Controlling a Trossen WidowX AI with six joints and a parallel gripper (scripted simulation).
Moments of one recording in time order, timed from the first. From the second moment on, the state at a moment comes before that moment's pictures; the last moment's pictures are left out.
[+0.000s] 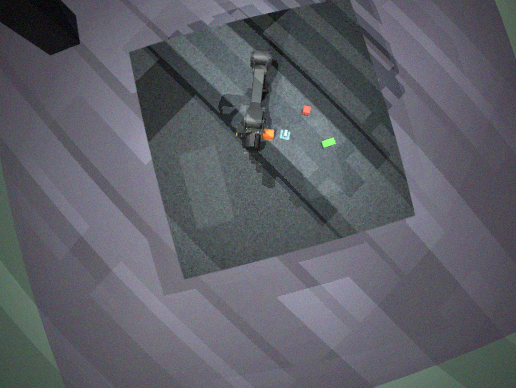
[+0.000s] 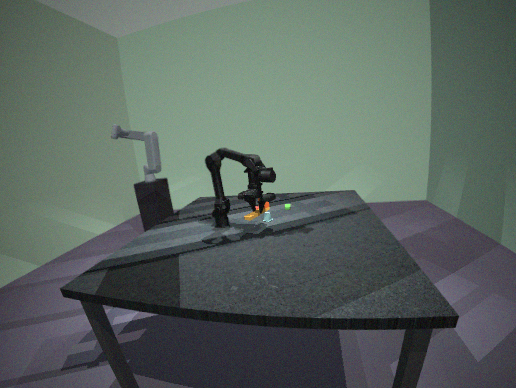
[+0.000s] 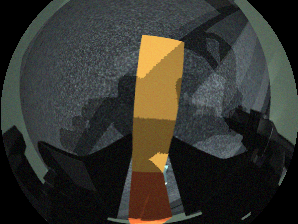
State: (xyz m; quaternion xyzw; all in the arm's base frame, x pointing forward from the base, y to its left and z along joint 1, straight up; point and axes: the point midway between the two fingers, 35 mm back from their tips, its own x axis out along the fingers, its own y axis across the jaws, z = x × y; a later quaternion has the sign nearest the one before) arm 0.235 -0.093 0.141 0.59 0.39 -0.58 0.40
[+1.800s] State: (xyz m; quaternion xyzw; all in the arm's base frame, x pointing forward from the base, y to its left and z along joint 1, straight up) arm 0.243 0.037 0.116 0.61 0.37 -0.59 0.38
